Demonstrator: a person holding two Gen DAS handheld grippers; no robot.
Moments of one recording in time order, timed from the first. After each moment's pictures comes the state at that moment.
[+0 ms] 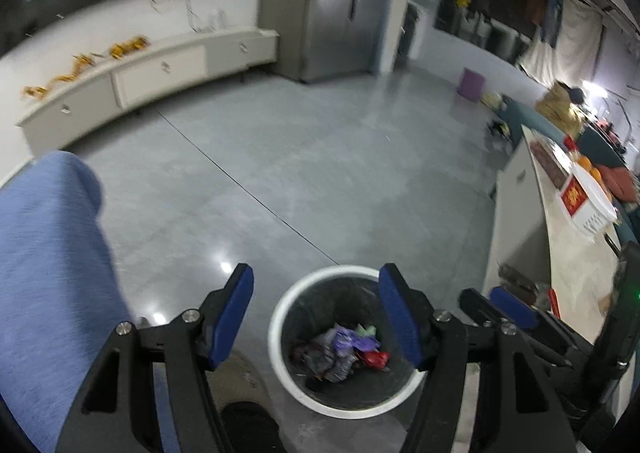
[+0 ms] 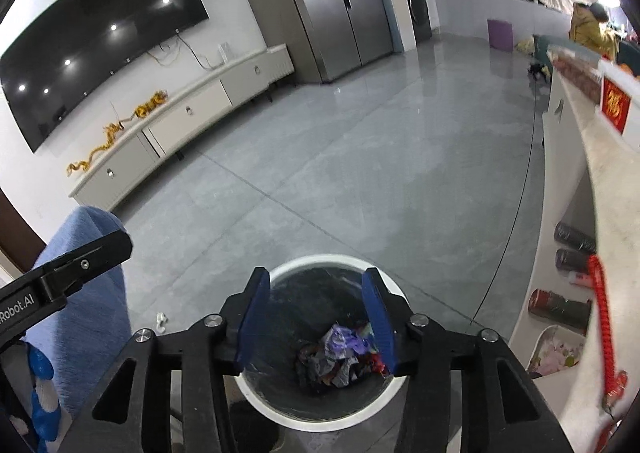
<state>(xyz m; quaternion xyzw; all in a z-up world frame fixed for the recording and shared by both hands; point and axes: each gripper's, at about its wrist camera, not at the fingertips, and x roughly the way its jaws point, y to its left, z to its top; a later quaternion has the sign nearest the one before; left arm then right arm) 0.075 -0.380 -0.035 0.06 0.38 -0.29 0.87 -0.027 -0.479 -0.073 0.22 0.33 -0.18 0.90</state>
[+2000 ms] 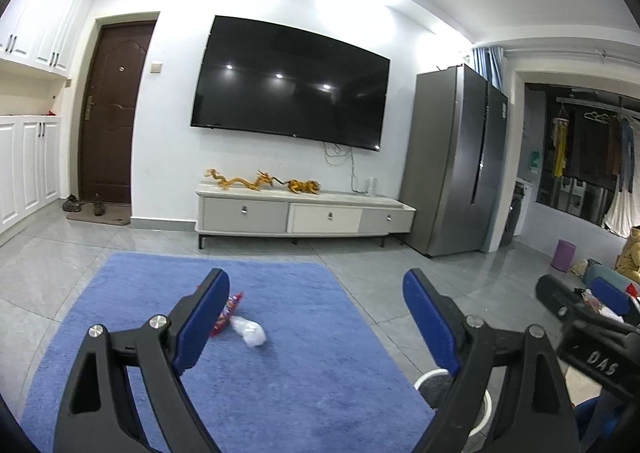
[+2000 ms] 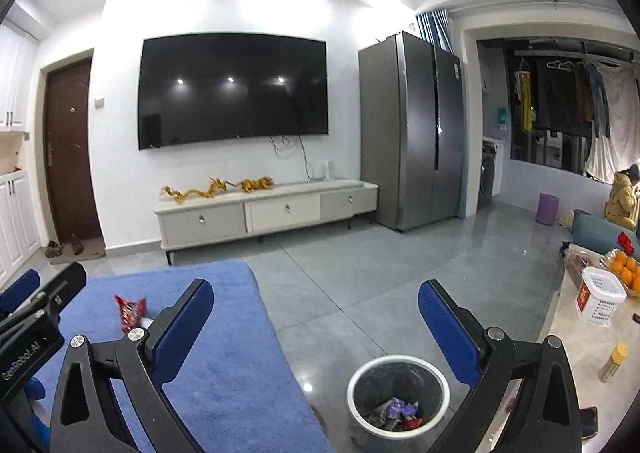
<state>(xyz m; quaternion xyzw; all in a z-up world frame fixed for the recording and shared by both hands) -0.129 -0.049 0.132 -0.07 0.12 -0.07 0.99 -0.139 -0.214 0.124 0.02 0.14 -0.10 0.99</state>
